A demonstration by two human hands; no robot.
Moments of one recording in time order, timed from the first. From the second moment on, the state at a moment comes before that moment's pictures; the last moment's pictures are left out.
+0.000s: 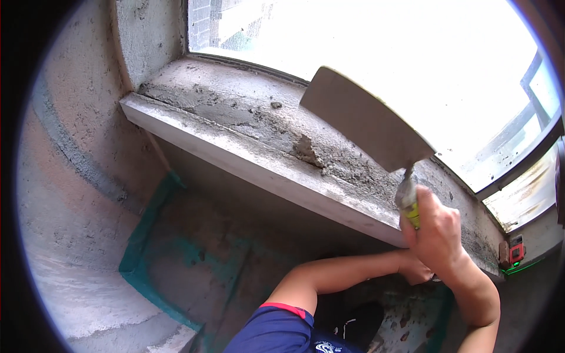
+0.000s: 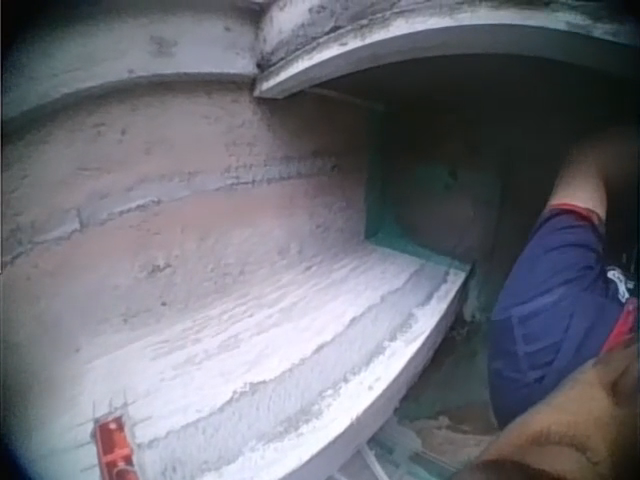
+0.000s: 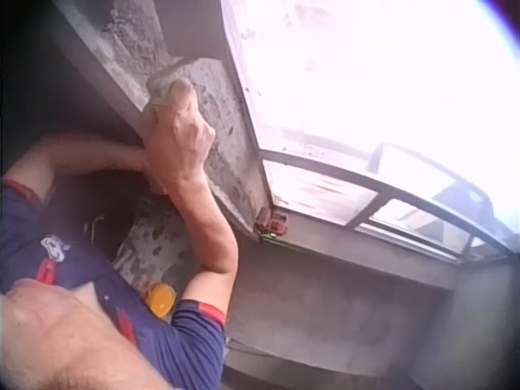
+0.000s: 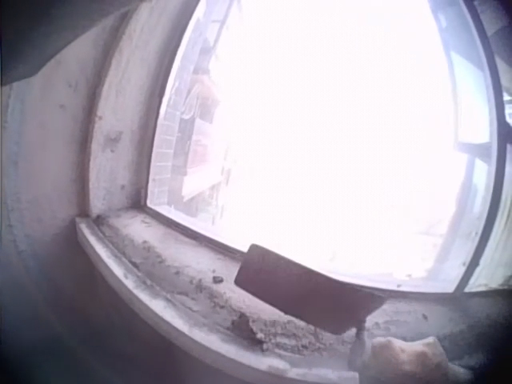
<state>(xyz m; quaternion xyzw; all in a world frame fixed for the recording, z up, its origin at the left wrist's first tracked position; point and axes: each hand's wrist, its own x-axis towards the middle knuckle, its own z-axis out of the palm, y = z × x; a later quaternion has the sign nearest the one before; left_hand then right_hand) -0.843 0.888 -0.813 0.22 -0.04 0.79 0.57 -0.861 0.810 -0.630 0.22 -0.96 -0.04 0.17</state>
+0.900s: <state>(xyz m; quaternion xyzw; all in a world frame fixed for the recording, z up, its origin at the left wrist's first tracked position) -0.879 0.866 -0.811 0.72 0.48 0.31 -0.39 -0.620 1.052 -0.599 -0.28 -0.80 0.53 -0.03</state>
